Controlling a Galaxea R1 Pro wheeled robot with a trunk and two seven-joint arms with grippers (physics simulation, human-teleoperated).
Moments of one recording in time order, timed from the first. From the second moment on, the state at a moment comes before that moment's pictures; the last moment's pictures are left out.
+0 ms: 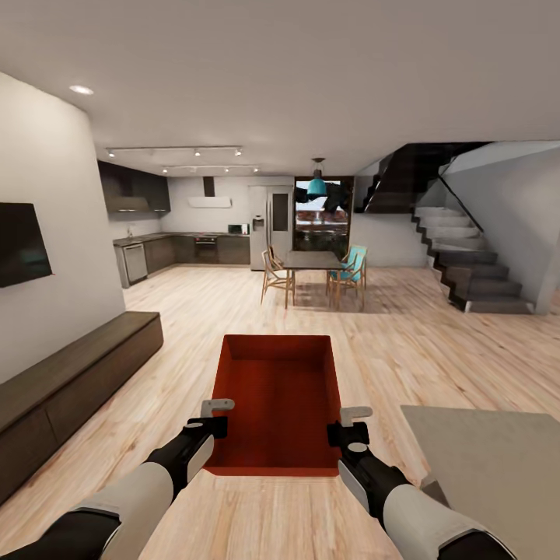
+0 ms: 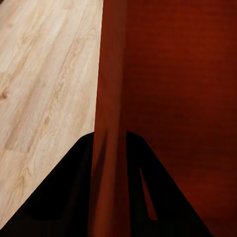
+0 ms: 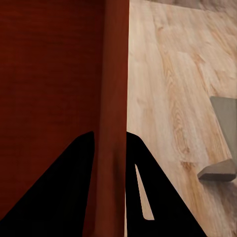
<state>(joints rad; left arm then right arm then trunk) -0.79 -0.10 -0.10 -0.25 0.13 0.14 0.20 -0.72 0.12 0.27 -0.26 -0.12 -0.05 -0.29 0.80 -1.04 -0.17</state>
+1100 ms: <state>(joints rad) -0.79 -0.10 -0.10 -0.25 0.13 0.14 0.20 -0.72 0.12 0.27 -0.26 -0.12 -0.05 -0.29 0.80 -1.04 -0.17</state>
